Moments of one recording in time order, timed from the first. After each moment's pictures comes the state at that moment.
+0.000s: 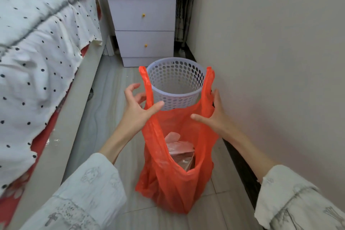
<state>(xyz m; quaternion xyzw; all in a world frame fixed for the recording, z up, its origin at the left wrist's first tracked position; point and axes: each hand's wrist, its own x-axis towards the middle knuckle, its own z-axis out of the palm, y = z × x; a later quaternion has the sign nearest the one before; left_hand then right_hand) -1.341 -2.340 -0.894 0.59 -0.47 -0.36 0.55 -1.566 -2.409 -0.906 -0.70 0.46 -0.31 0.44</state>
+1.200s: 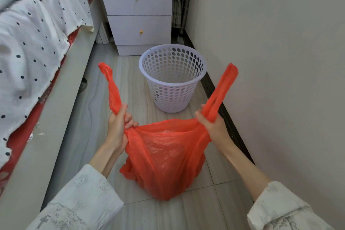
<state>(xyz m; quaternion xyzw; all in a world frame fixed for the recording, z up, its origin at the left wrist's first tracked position) -1.333 -2.337 -0.960 0.51 -0.15 -0.47 0.71 -1.569 -2.392 -0.966 -0.54 0.51 -0.42 0.53</state>
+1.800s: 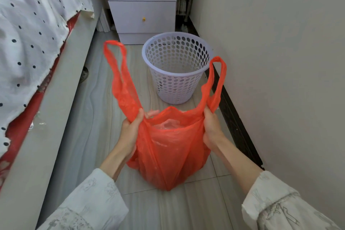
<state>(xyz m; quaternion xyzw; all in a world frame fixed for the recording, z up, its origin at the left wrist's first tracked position) -1.353 -2.311 -0.989 0.51 -0.24 -0.53 0.64 -1.529 -2.389 -0.977 -0.26 0.48 -0.47 0.70</state>
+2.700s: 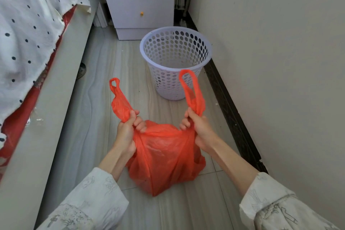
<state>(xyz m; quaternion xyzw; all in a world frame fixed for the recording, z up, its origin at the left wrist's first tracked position) -1.353 -2.313 -1.001 0.40 -0.05 -0.57 0.71 -1.521 -2.366 -0.980 -0.26 0.43 -0.36 0.78</state>
